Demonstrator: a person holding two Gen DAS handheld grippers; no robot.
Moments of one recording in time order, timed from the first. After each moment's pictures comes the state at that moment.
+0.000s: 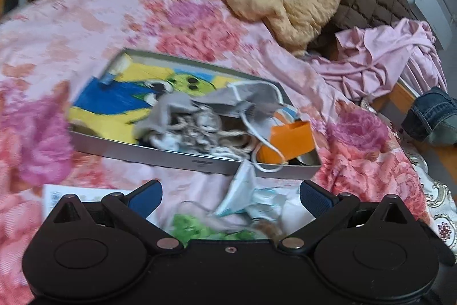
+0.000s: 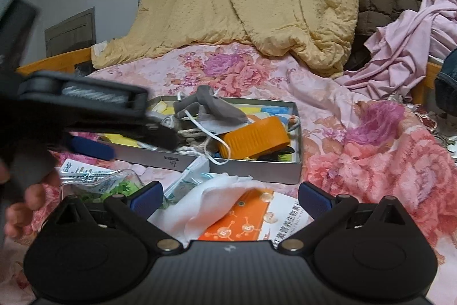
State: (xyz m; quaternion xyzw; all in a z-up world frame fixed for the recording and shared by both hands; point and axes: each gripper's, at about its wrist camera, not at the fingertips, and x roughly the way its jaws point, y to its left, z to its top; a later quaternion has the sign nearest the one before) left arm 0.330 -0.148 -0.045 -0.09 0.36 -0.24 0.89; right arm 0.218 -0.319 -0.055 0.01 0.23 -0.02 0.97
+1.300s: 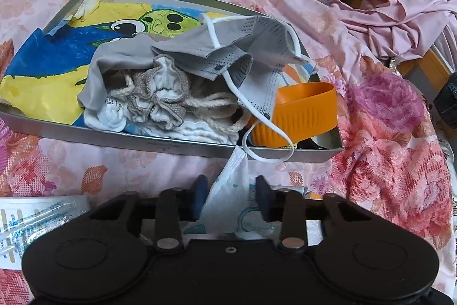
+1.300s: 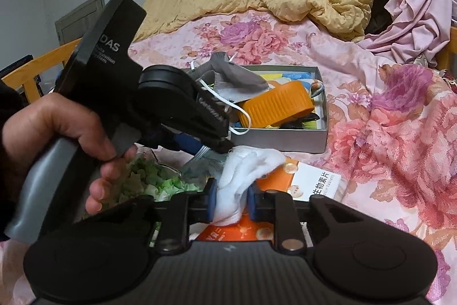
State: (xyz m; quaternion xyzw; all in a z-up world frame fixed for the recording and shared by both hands) left arm 0.398 -0.208 -0.088 -0.07 0.48 -0.23 0.84; right arm 0.231 -0.325 -0.065 0.05 0.29 0.02 0.95
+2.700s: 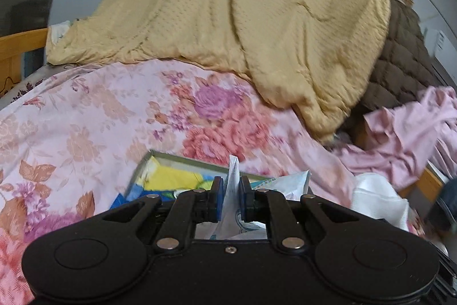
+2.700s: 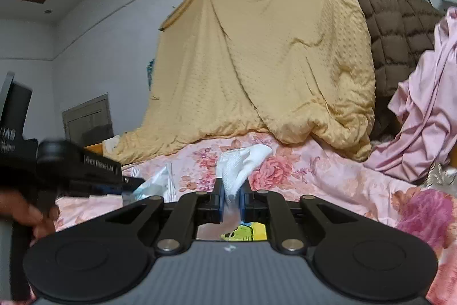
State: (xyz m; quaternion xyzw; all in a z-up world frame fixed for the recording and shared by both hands) left arm 0.411 -0.130 0.029 -0.12 0.24 -0.16 0.95; right arm 0.313 -0.351 0.003 0.08 0.06 0.02 0.99
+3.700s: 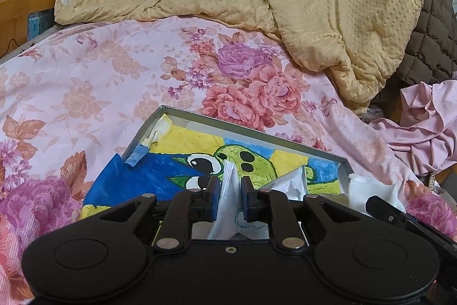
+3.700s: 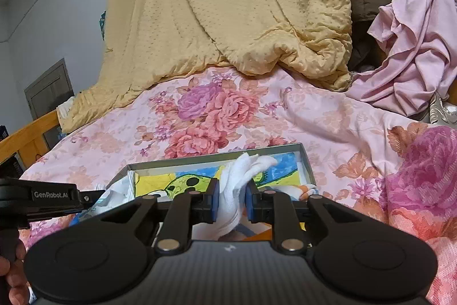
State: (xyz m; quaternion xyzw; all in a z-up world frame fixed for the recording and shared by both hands) left arm 0.446 -0.149 -0.036 -0.11 0.30 -0.12 0.94; right arm 0.378 -0.378 -0.039 0.13 0.19 -0.04 0.97
